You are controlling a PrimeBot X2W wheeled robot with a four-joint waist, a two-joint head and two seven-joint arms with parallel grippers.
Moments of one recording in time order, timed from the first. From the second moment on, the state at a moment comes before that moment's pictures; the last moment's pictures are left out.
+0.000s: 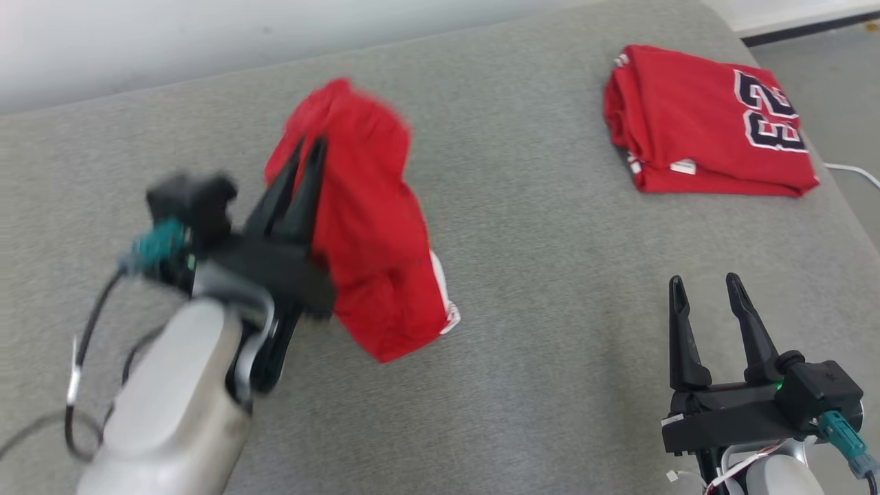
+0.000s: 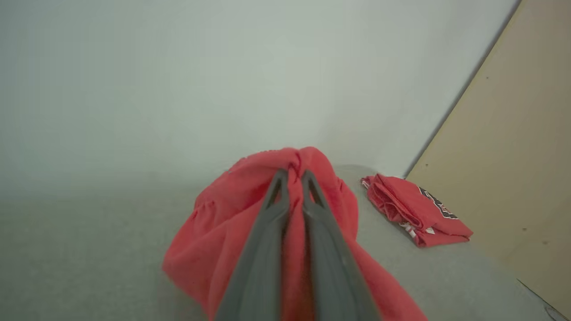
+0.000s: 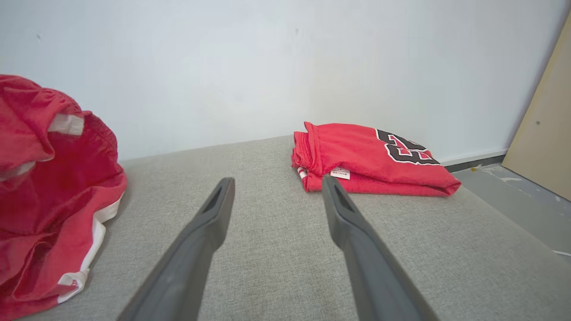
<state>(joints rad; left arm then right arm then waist) -0.71 0.24 -0.49 0.38 -0.67 0.01 -0.19 -0.16 -0.05 -0.01 0.15 0.16 0.13 -0.26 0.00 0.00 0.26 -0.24</state>
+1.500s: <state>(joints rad) -0.08 0.27 -0.08 0.08 -0.31 0.02 -0.26 -0.04 -0.05 0.03 0.14 0.12 0.13 -0.25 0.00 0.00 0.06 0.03</state>
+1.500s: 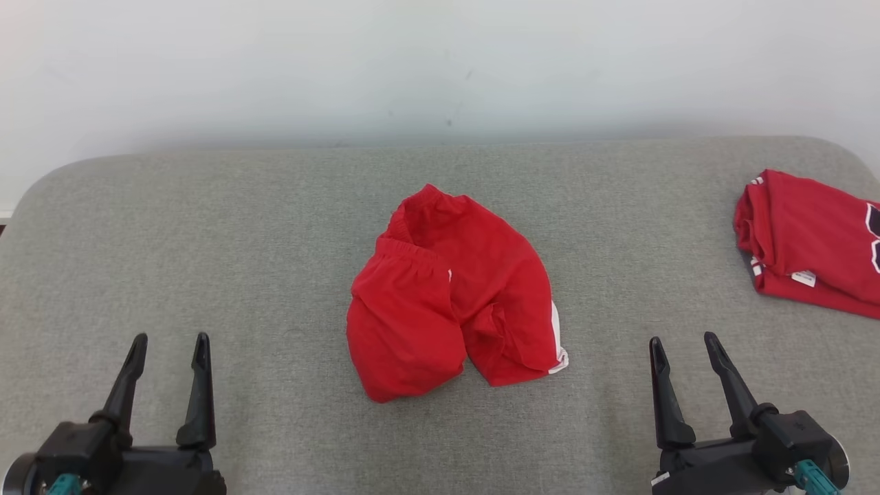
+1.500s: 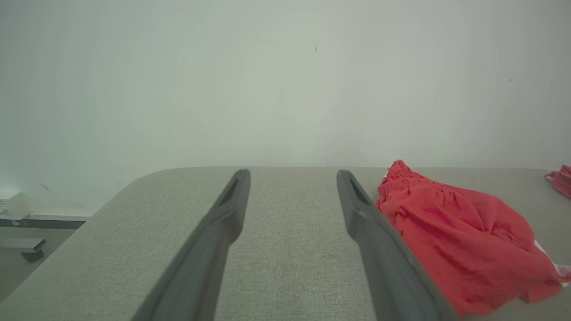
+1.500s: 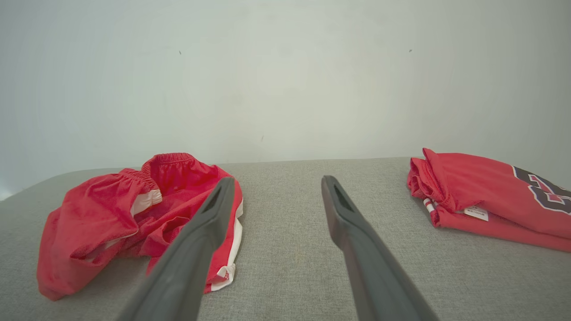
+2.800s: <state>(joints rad) 0.00 0.17 0.03 0.09 -0.21 -0.08 -0.26 0.00 -0.05 0.05 0.16 0.14 0.13 -0.25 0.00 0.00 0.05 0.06</state>
